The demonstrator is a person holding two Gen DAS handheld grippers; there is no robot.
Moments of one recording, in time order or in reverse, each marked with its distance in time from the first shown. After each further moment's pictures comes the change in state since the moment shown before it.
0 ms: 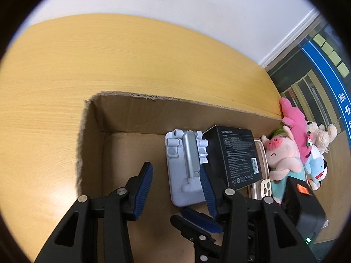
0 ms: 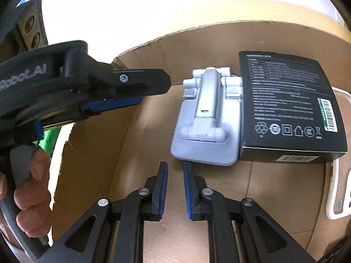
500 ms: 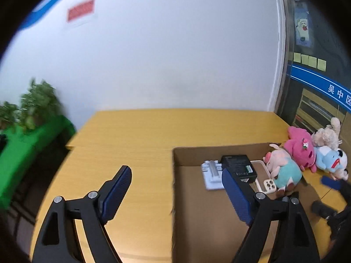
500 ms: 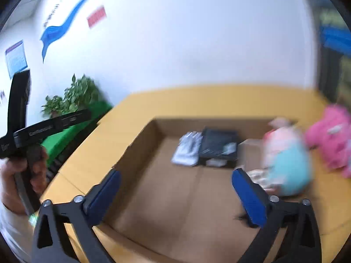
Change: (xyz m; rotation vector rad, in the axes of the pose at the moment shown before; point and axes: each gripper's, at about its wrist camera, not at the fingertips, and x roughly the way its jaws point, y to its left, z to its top) left arm -0.233 -0.050 -0.154 0.192 -0.560 0.352; right arm -0.274 0.030 -0.112 -0.254 -0.499 -0.186
